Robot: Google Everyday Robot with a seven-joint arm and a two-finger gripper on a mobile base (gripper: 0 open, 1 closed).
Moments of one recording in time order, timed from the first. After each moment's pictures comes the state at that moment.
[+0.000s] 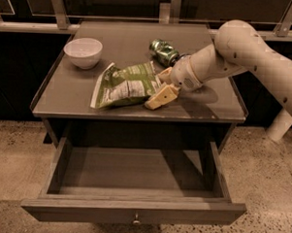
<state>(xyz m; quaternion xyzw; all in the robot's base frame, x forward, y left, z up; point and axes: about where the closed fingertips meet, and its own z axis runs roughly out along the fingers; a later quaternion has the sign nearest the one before) 0.637 -0.043 0.819 -0.59 0.70 0.24 0.33</state>
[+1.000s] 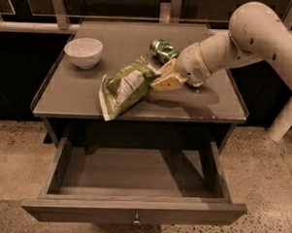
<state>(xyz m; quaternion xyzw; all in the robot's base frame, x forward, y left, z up) 0.615 -0.046 0.876 -0.61 0.66 0.25 0.36</state>
